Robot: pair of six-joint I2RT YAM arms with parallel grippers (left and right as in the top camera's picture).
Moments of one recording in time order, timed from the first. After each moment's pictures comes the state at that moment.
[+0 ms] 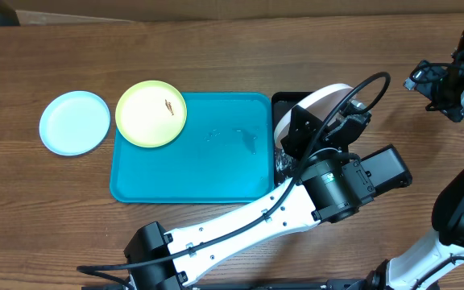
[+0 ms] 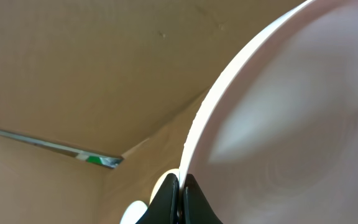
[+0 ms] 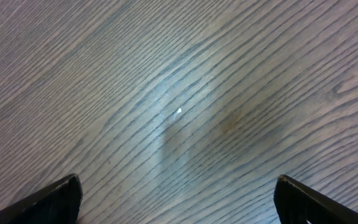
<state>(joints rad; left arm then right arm) -1.17 1.90 1.87 -1.07 -1.24 -0.23 -0.33 1.92 1.62 -0.86 0.01 0.35</state>
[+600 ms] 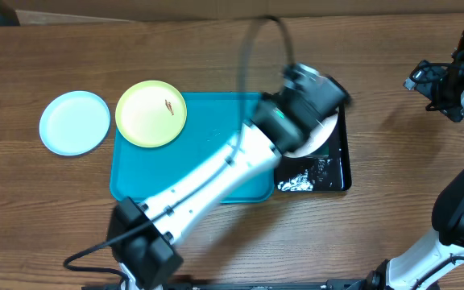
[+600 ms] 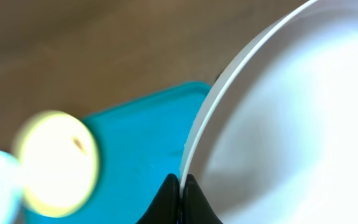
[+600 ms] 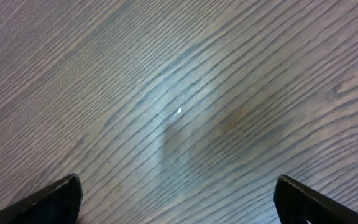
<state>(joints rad) -0.80 1.90 1.87 -1.07 -0.47 -0.40 -0.33 1.92 1.62 -0.86 0.01 0.35</state>
